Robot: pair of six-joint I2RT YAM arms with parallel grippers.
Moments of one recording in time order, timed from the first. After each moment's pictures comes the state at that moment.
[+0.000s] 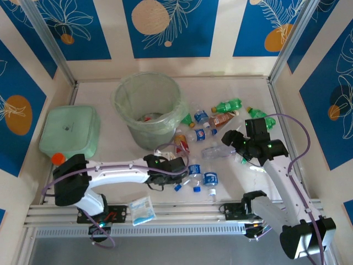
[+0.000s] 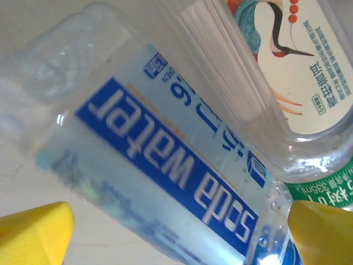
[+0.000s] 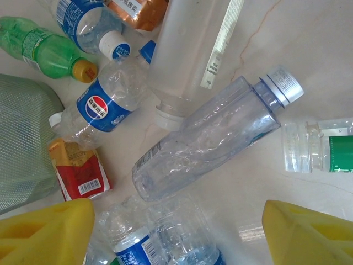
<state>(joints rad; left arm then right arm) -1.22 1.54 0.99 -0.82 -0.30 -1.20 0.18 0.90 0.84 -0.91 -0.12 0.74</state>
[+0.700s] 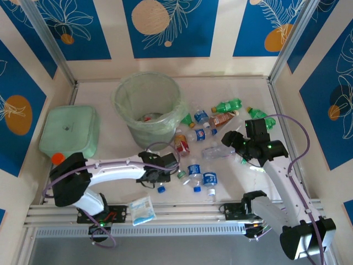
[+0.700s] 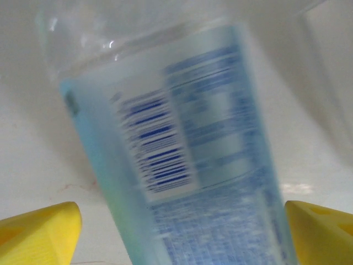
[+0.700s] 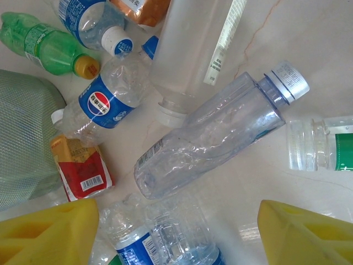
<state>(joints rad) -1.10 1.51 0.86 -0.83 -0.26 -1.15 0.18 0.90 0.82 -0.90 -0.13 0.74</state>
